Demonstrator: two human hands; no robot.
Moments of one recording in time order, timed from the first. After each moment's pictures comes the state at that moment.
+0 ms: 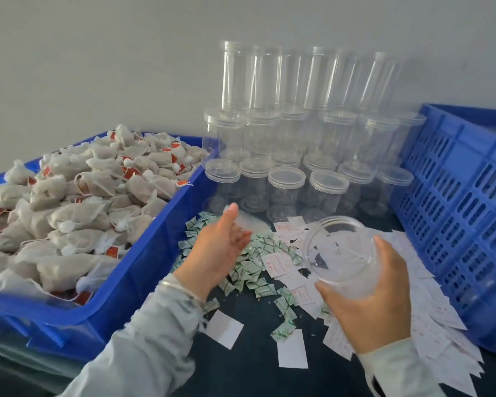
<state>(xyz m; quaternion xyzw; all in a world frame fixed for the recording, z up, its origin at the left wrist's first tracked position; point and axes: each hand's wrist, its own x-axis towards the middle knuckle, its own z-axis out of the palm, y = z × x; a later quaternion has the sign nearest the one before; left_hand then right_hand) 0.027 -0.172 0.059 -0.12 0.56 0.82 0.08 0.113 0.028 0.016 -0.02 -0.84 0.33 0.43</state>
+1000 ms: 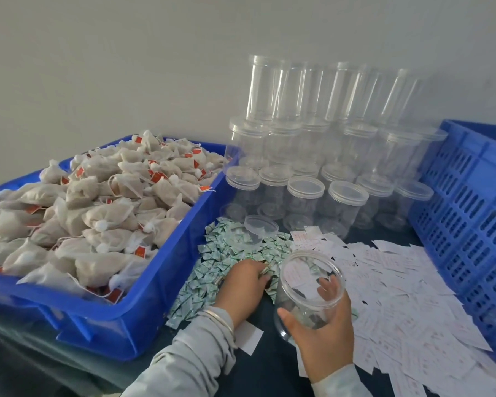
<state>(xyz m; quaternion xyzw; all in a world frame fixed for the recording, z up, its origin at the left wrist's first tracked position) 0.023 -0.176 -0.019 0.11 0.94 0.32 0.00 0.111 -0.046 -0.038 -0.01 -0.72 0.65 0.26</state>
